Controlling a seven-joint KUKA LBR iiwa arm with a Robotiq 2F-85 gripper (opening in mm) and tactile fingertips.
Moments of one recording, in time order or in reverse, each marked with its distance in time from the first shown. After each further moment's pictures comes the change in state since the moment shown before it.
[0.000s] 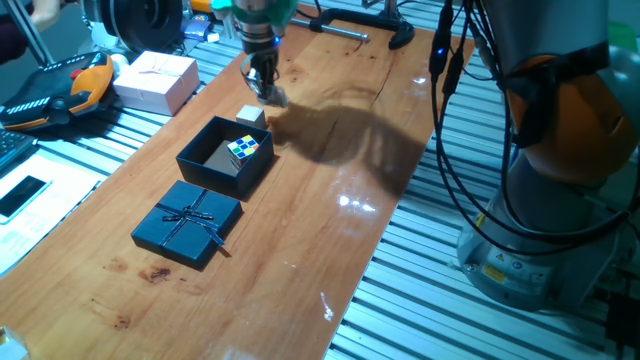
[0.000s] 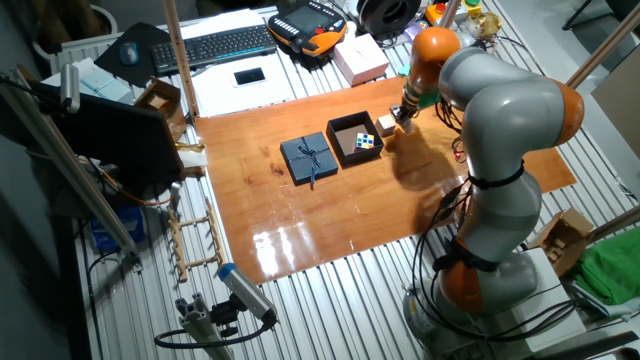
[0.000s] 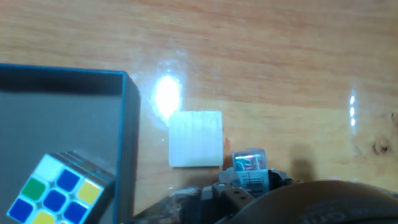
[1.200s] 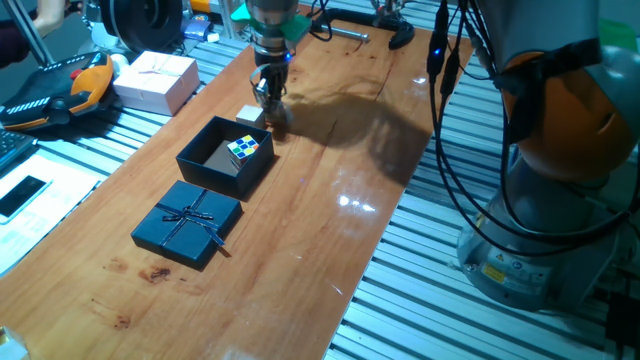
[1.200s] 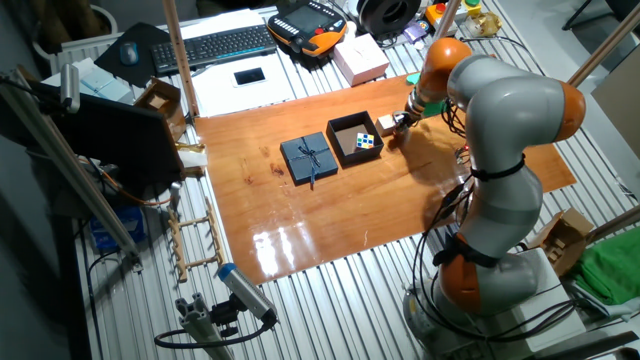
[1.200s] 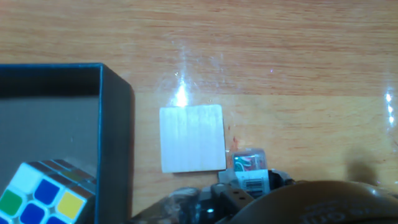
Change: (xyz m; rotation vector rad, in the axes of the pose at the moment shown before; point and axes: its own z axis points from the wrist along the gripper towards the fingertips) arm 0.005 0.000 0.040 -0.082 -0.037 0.038
